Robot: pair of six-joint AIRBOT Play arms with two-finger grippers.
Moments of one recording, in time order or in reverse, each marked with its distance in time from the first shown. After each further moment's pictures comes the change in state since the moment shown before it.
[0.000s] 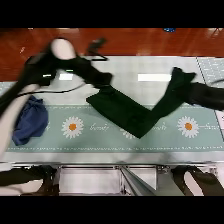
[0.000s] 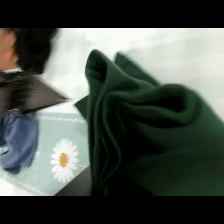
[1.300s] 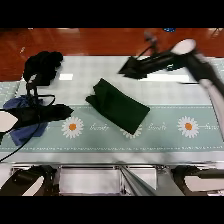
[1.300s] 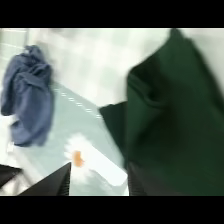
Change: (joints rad) left arm 0.199 0.769 -0.857 0.104 0.296 -0.129; right arm 0.320 -0.805 0.610 -0.053 0.010 0.032
